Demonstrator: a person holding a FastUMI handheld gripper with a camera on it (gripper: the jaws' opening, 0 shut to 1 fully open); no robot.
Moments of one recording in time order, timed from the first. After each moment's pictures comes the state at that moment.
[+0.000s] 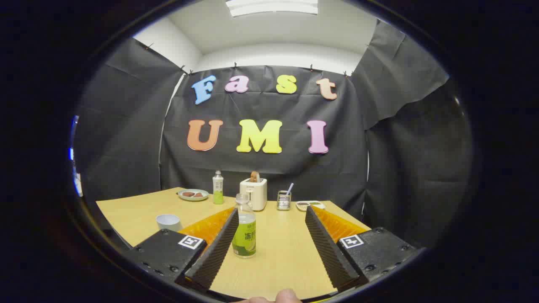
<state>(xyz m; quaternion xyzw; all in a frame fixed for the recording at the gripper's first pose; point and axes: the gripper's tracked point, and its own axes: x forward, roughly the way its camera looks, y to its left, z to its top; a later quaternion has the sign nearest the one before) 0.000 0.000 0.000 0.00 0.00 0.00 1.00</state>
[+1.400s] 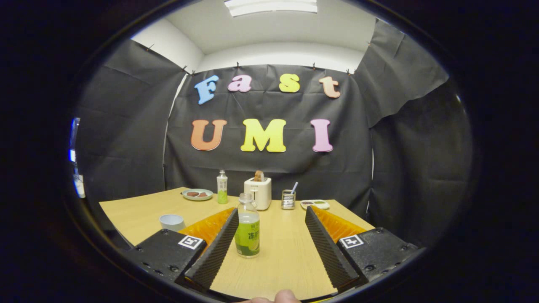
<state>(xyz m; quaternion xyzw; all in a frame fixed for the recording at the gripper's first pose) 0.007 0.009 -0.003 0.01 0.01 0.03 1.00</state>
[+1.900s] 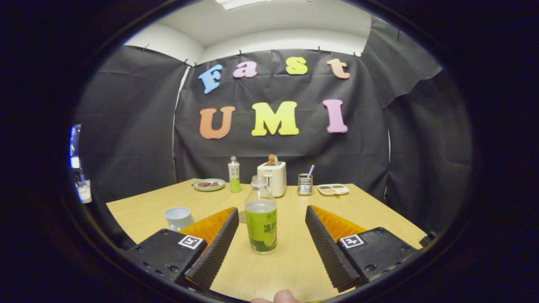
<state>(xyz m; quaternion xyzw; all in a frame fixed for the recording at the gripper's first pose) 0.050 0.036 -0.044 0.02 0.06 0.07 1.00</state>
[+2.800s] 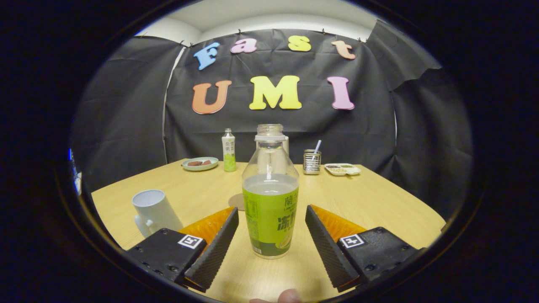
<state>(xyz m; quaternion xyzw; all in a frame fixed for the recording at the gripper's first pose) 0.133 0.066 -0.109 0.01 0.13 0.05 0.99</state>
